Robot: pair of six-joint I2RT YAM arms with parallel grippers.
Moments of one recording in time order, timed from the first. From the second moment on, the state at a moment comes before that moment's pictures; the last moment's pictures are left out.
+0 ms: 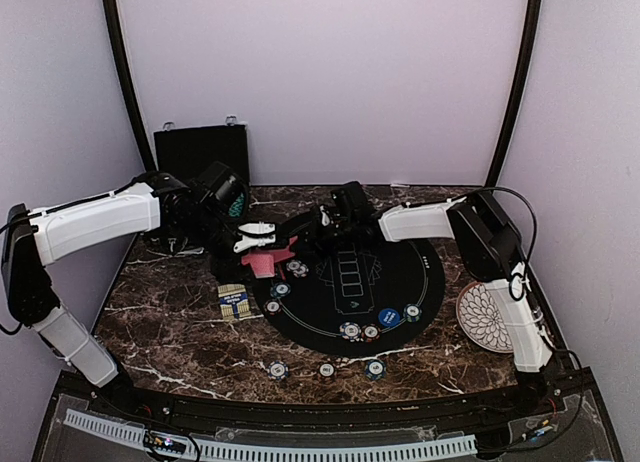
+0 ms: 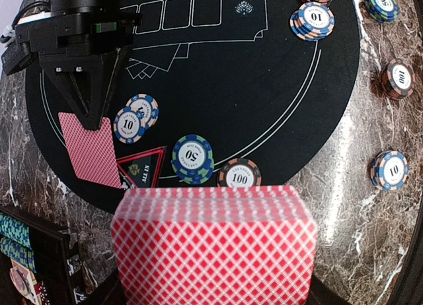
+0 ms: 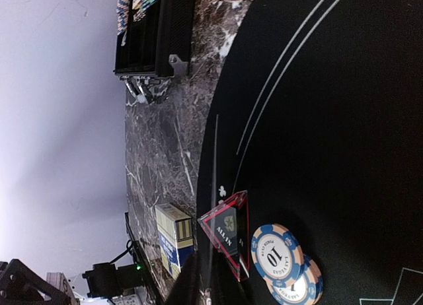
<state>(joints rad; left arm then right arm) -0.67 1.55 1.29 -0.86 0.16 0.76 0.72 2.38 1.74 0.00 -0.66 0.96</state>
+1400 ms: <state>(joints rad) -0.67 1.57 1.36 -0.86 0.18 0.71 0.81 1.94 1.23 0.41 -0.67 1.14</state>
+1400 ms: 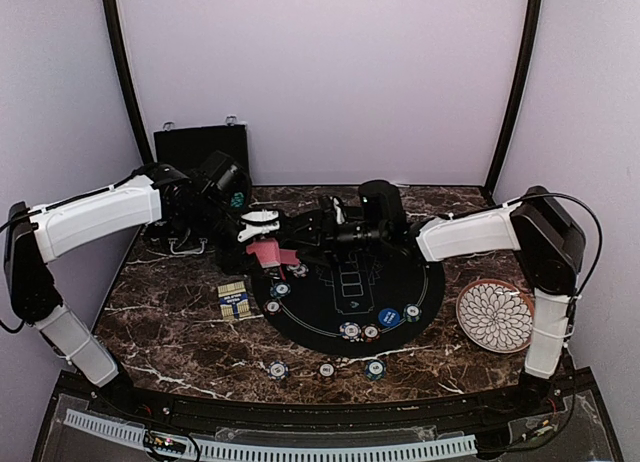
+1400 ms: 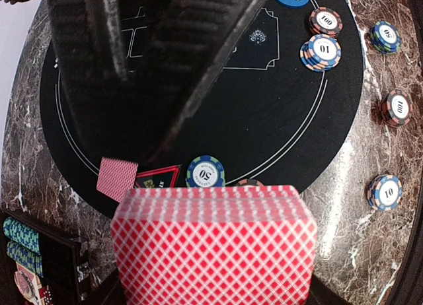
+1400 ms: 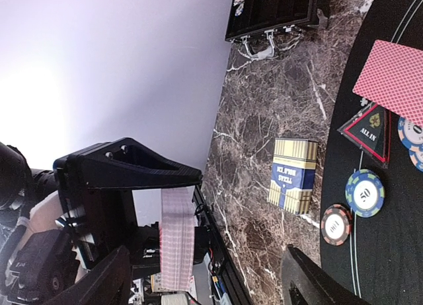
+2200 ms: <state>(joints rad) -0.67 1.58 1.39 -0.87 0.19 0.70 0.84 1.95 1.25 0.45 -0.68 1.18</state>
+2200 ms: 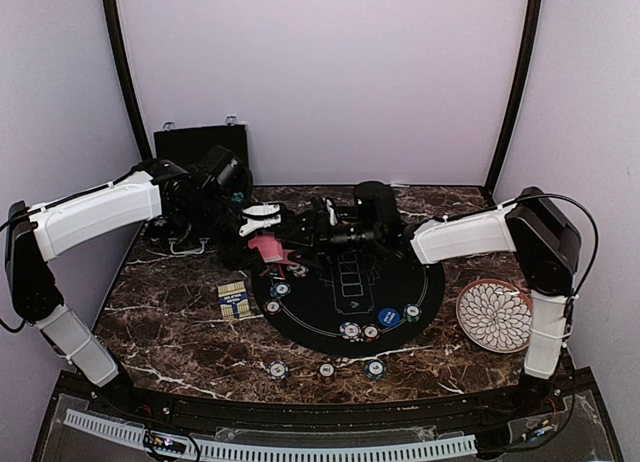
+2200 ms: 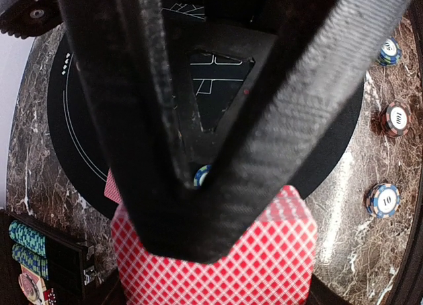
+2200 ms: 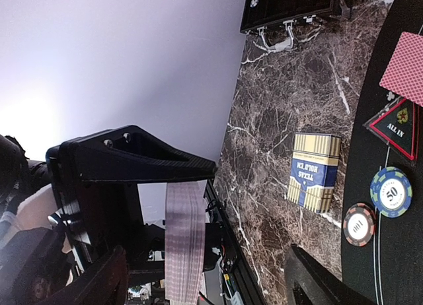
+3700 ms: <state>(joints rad) -0.67 1.59 1.39 -0.90 0.20 0.70 0.86 2.12 1.42 0.39 -0.76 1.16</state>
